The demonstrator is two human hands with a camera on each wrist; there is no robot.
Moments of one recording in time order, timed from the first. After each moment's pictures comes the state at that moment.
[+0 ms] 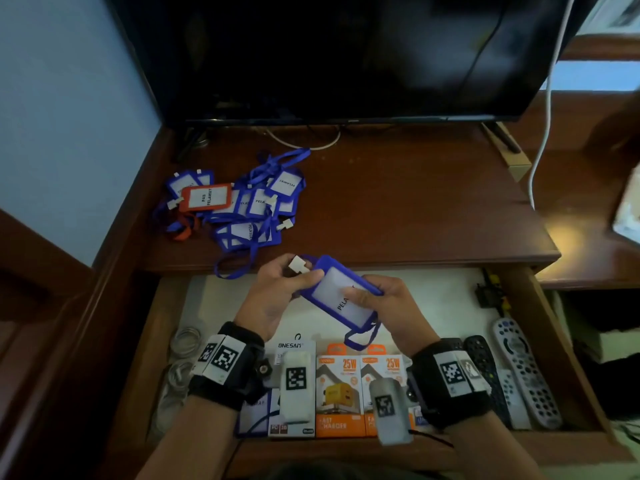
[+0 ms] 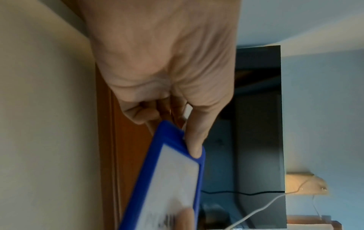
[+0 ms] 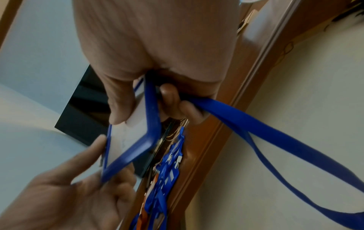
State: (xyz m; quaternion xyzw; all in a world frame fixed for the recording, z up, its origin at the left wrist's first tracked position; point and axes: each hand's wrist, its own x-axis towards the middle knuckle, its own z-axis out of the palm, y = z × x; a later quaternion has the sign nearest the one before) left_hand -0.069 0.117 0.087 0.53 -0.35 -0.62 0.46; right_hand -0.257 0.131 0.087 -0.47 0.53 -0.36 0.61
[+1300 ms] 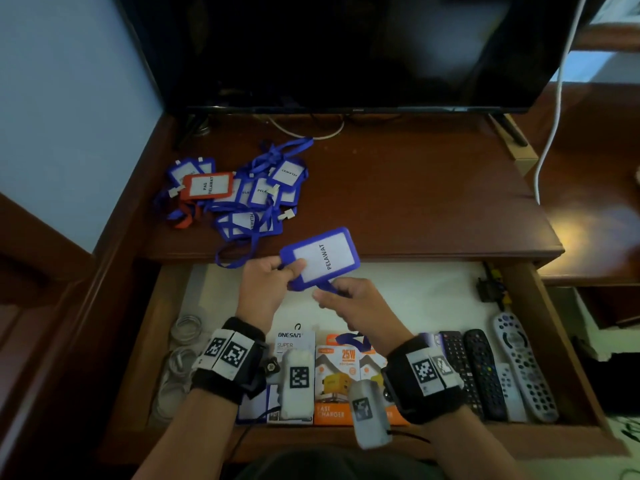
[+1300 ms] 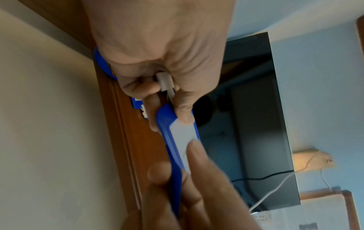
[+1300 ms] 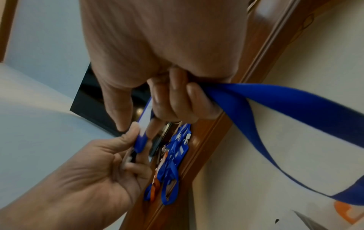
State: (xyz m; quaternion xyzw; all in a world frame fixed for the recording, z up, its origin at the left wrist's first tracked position) left_hand -0.061 0.118 0.069 0.66 -0.41 -0.45 0.44; right_hand -0.222 0.139 0.087 -0.53 0.54 -0.29 0.58
